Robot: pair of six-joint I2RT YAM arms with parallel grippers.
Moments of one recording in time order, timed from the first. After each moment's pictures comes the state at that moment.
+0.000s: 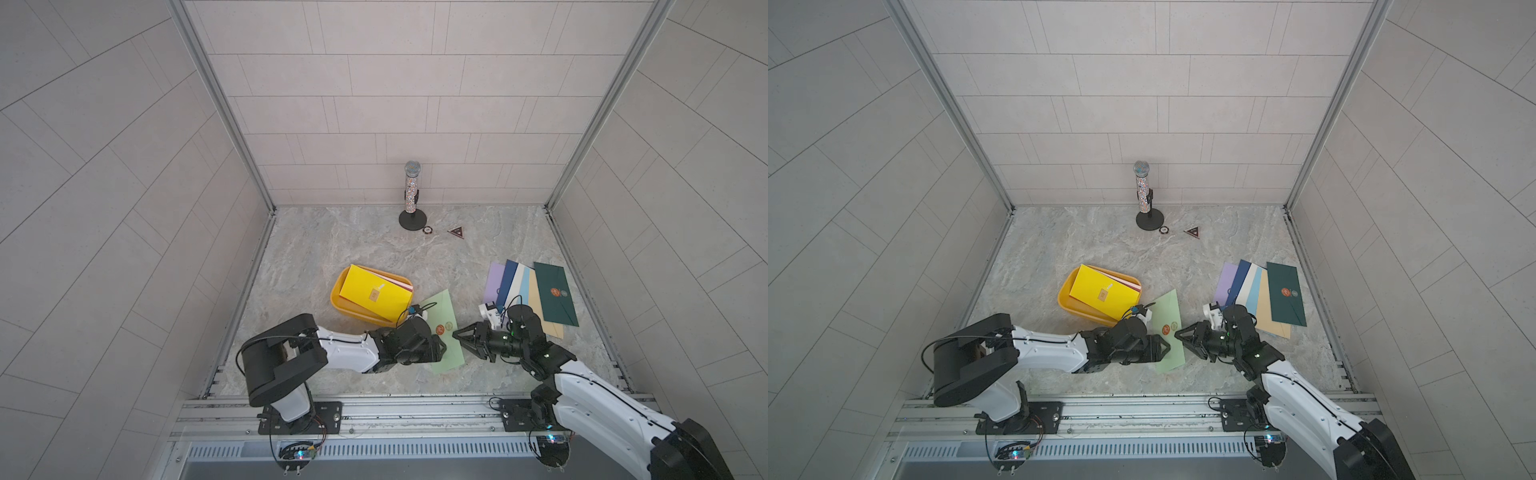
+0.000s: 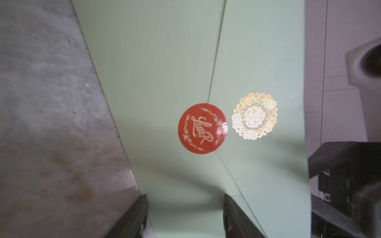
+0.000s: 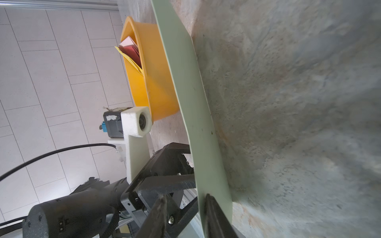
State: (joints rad) left arm -1.11 1.63 0.61 0.24 0.07 -1.07; right arm 0.41 0.79 0.19 0.01 -0.68 1.21
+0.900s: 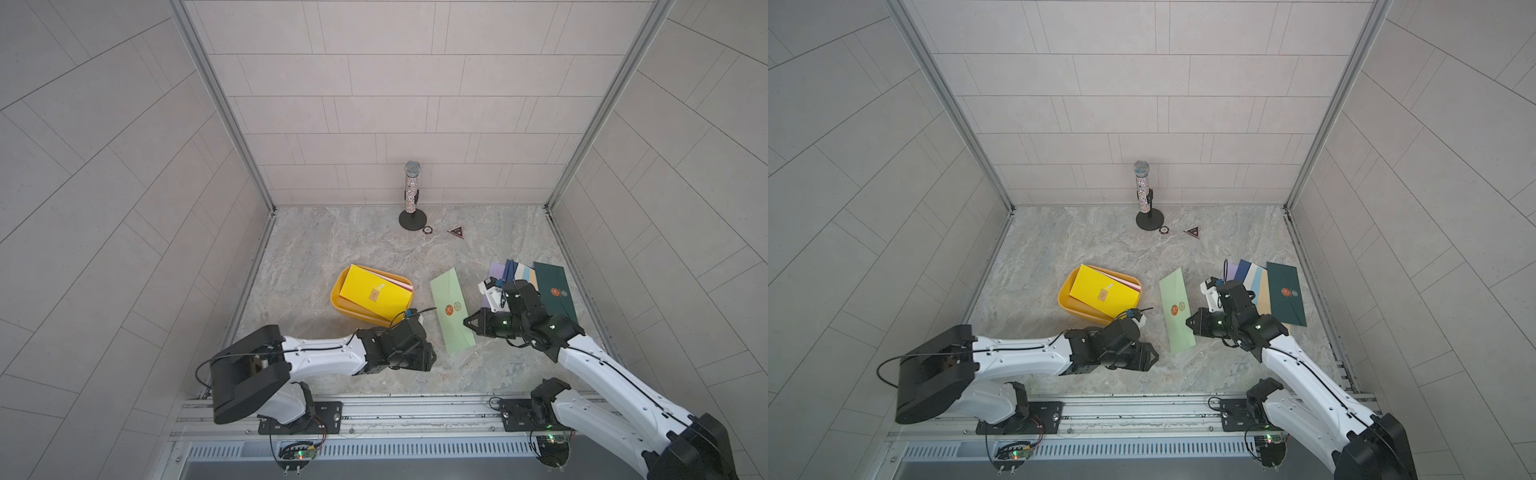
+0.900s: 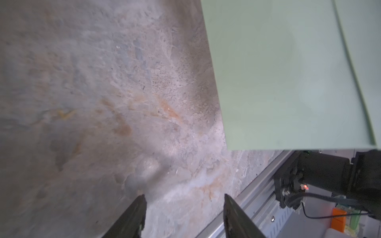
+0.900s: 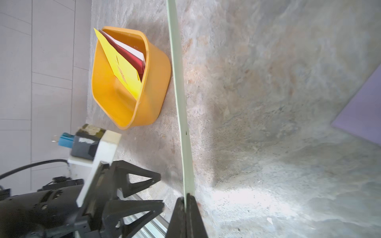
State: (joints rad) left arm -1.13 1.38 0.65 -0.16 0.07 -0.92; right arm 0.41 0.90 0.62 -0.56 -0.42 0.58
